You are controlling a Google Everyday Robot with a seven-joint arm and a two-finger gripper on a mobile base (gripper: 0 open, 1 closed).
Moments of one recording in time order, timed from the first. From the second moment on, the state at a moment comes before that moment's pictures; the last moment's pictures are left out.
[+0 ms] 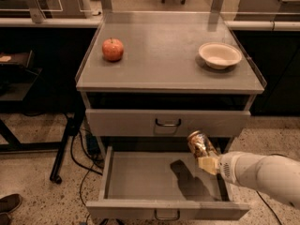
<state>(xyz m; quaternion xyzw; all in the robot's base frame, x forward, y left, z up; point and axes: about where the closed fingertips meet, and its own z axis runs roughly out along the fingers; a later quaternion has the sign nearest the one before) 0.463 -0.203 0.644 -0.08 0.93 0.12 0.33</state>
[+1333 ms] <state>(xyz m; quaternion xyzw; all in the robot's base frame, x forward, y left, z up) 0.487 -0.201 0.791 -0.09 0.88 0.08 0.46</state>
